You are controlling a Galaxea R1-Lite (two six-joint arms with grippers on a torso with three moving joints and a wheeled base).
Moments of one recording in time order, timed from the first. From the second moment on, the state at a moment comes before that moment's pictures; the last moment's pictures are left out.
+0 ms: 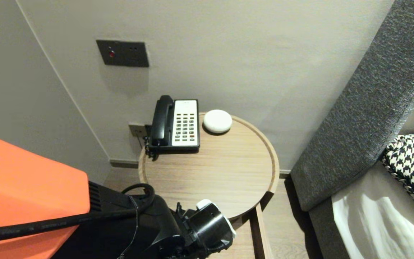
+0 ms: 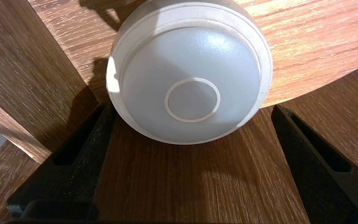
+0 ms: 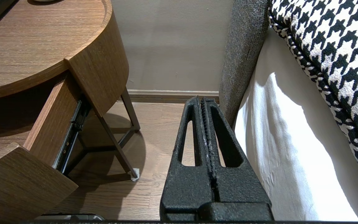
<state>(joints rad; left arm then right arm) -1.06 1.99 -1.06 0.43 0.14 -0.66 -0.01 0.00 0.00 -0.10 0.00 0.03</state>
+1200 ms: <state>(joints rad) -1.05 1.99 -1.06 0.42 0.14 -0.66 -0.01 0.00 0.00 -0.10 0.00 0.03</state>
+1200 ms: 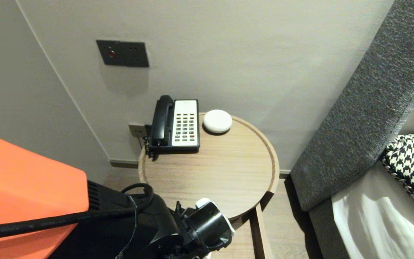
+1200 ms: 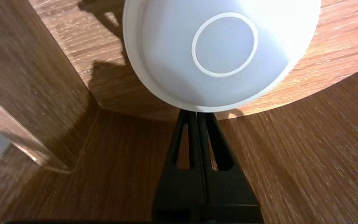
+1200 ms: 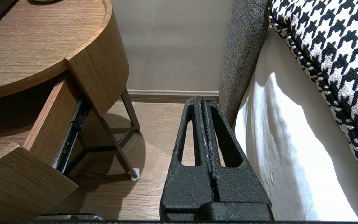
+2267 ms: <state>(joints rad) -1.08 1.86 -1.04 0.44 0.15 -0.65 -0.01 0.00 0.00 -0.10 0.00 0.03</state>
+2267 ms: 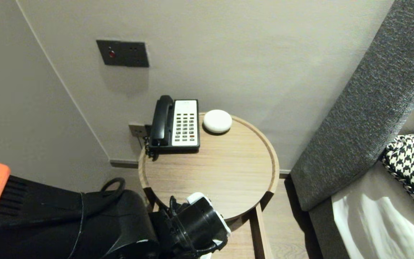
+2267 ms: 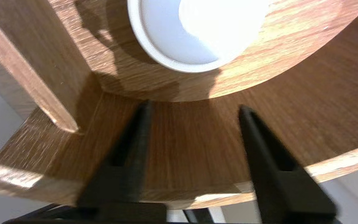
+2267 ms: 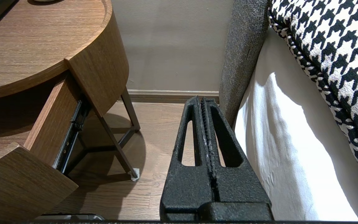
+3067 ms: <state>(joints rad) -1.08 1.93 -1.08 0.40 0.20 -0.62 -0.01 0.00 0.00 -0.10 0.00 0.03</state>
